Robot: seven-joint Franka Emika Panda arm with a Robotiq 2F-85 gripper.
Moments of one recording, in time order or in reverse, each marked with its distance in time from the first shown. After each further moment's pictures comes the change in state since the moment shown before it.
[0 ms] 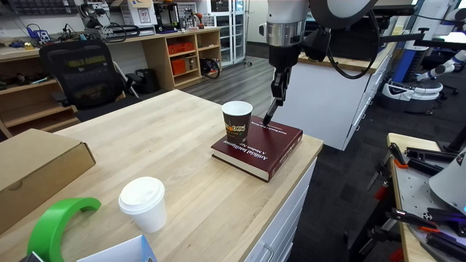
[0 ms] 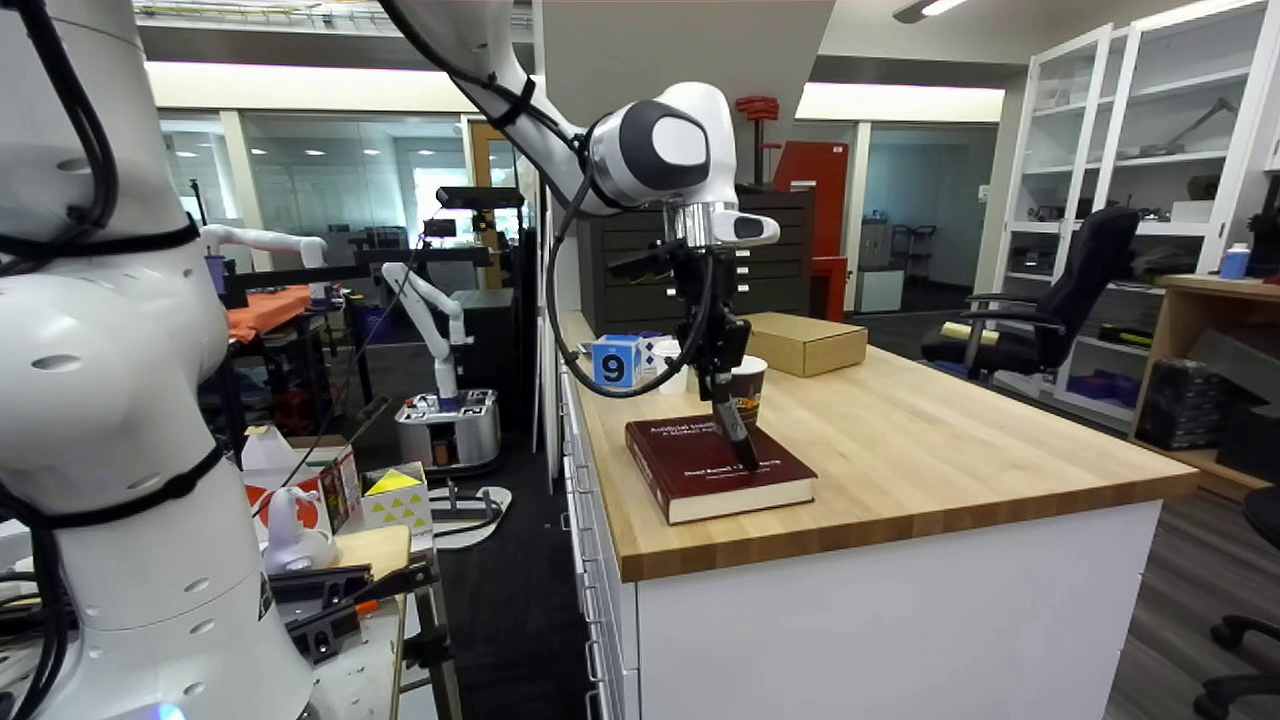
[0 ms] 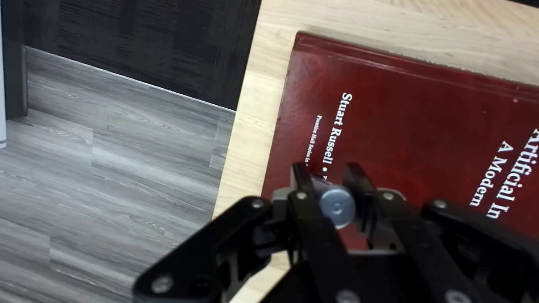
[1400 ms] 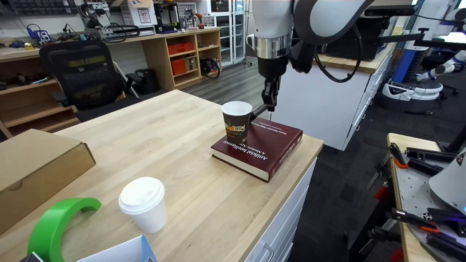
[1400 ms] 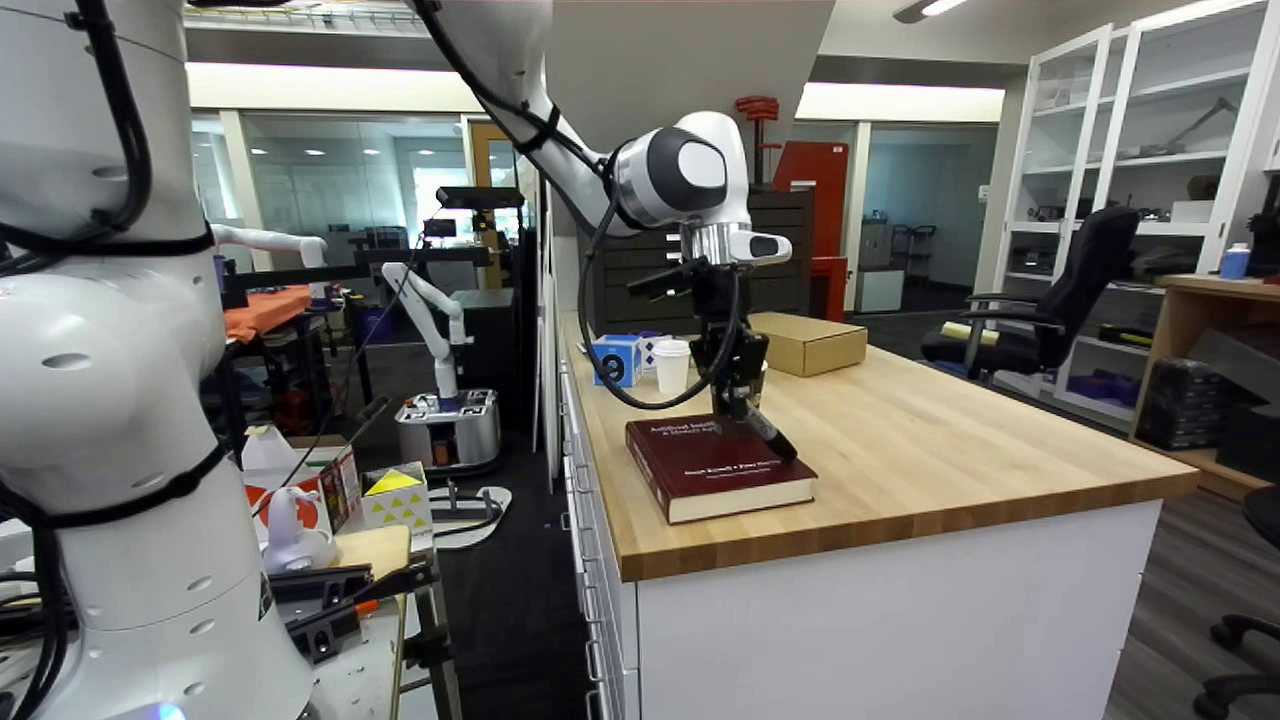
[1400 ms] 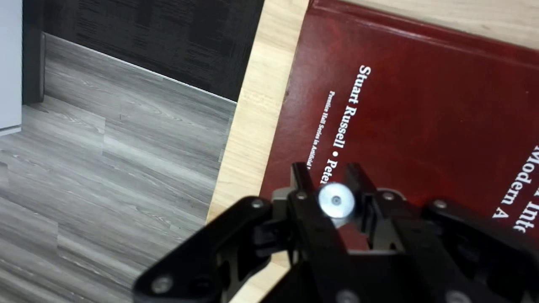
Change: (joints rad) arm 0.032 0.112 -0.016 0.081 -0.083 0.003 0.028
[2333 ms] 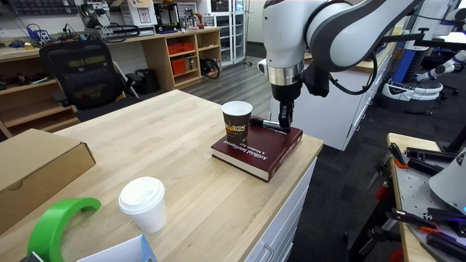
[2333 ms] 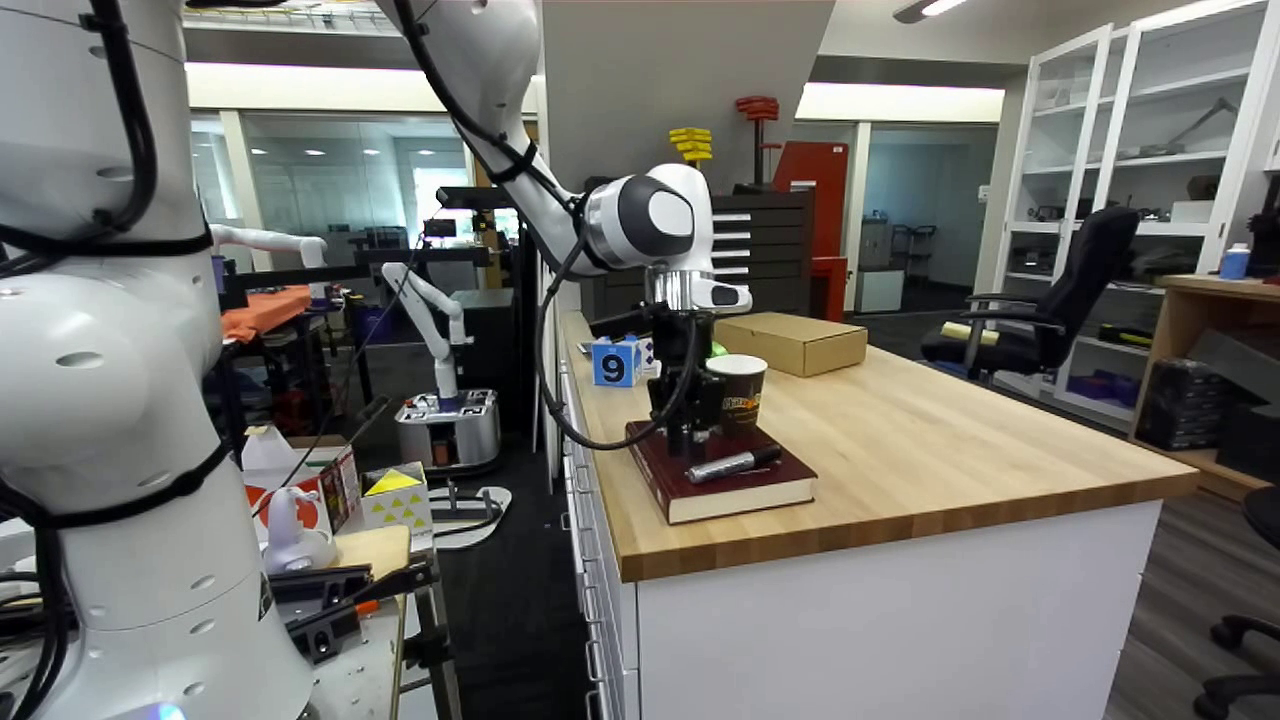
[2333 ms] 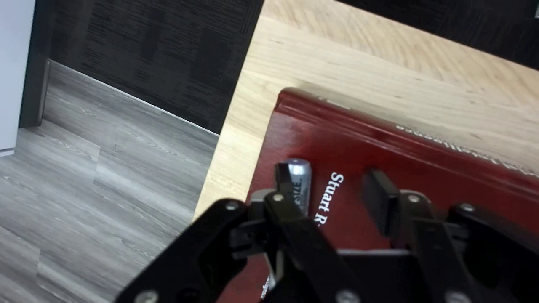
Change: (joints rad) arm 0.037 -0.004 0.003 -0.142 -0.027 0.029 0.030
